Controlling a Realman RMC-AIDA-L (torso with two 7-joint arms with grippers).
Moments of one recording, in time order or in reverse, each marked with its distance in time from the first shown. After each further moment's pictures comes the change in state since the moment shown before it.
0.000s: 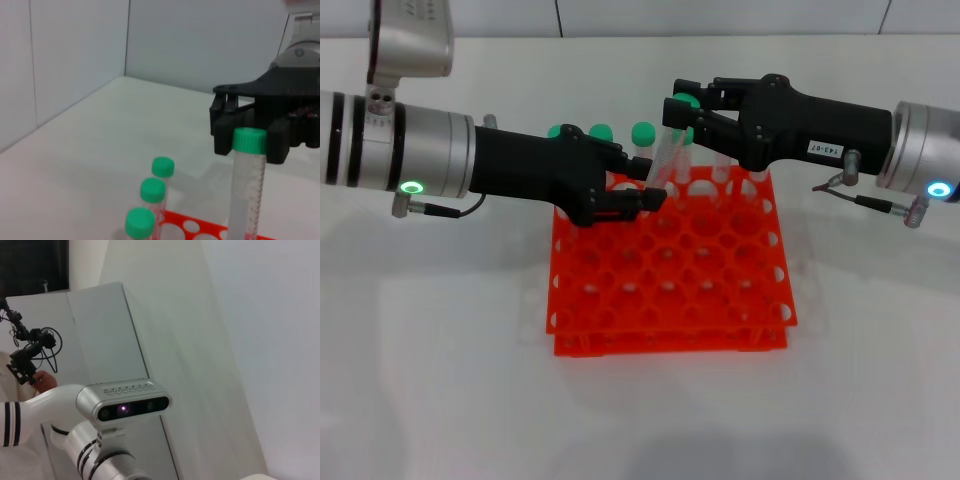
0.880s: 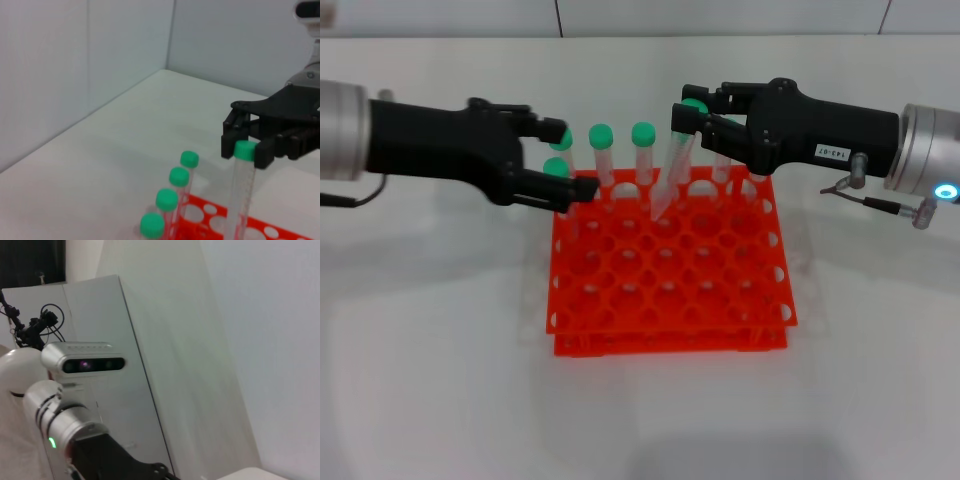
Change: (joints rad) left arm 0.222 -0.010 0.059 0.541 0.000 0.130 -0.369; right arm -0.006 -0.011 -0.004 0.000 -0.009 0.005 -0.004
